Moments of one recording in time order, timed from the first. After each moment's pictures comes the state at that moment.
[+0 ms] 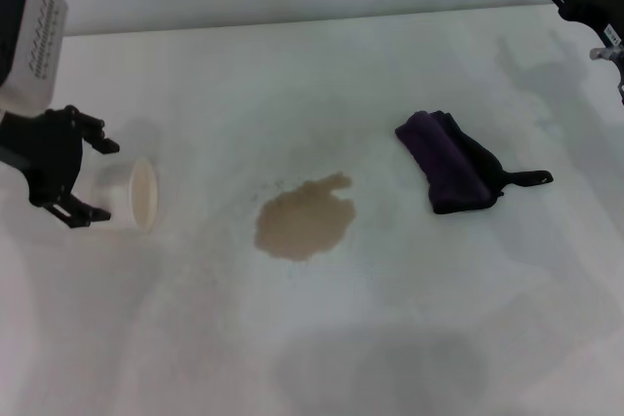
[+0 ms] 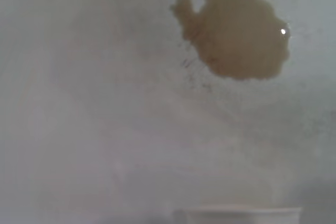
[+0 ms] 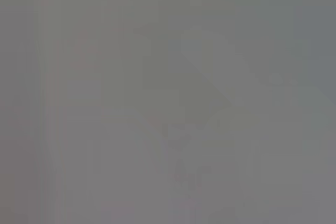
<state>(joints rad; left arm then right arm) -1.26 -2.08 2.85 -0.69 0.54 1.39 -0.83 0.58 2.03 -0.66 -0.03 2.39 1.11 -2.72</state>
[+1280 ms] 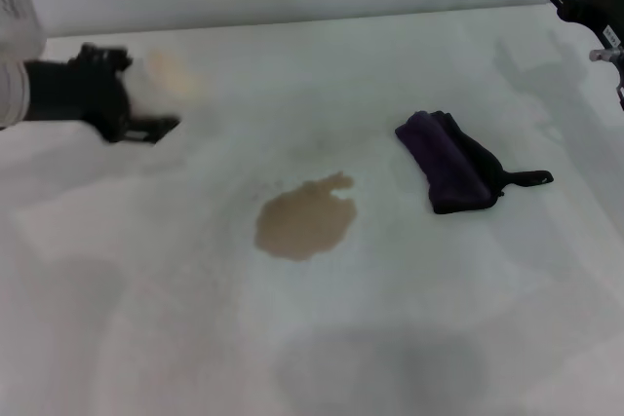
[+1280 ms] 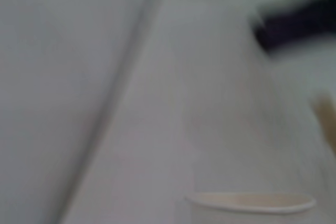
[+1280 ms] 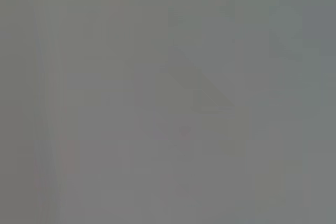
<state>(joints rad) -1.09 -2.07 2.85 -0.60 0.00 1.28 -0.89 0.57 2.03 -0.66 -0.03 2.38 1.13 -2.70</state>
